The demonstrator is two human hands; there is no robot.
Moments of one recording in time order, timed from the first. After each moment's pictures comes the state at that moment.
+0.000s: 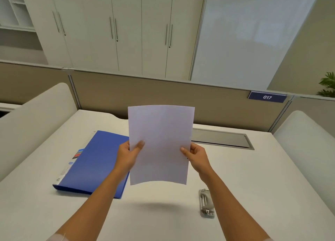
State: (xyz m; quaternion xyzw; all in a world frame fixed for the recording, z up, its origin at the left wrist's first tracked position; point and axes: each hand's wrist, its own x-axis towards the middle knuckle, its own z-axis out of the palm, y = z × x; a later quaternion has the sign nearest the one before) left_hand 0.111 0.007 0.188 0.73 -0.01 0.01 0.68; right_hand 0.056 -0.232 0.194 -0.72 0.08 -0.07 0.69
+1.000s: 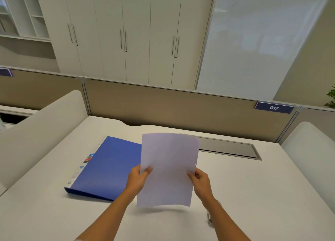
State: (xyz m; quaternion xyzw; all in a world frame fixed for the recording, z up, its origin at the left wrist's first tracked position) left_hand 0.099 0.017 0.121 0.76 0.00 -0.05 0.65; right_hand 0.035 -0.214 0.132 -0.76 0.16 -0.10 0.62
